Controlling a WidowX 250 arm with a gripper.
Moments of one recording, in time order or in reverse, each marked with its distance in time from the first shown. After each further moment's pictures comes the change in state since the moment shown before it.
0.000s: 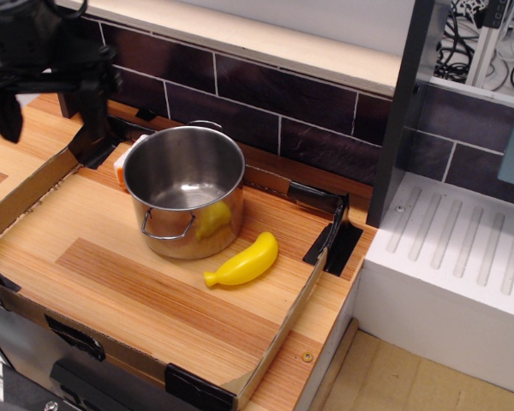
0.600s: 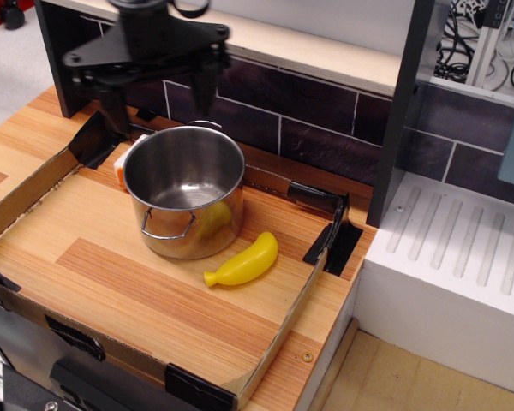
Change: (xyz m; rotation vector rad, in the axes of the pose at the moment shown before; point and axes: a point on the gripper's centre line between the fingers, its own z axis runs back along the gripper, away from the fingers) arm 0.009 -0.073 -0.005 -0.021 -0.093 0.209
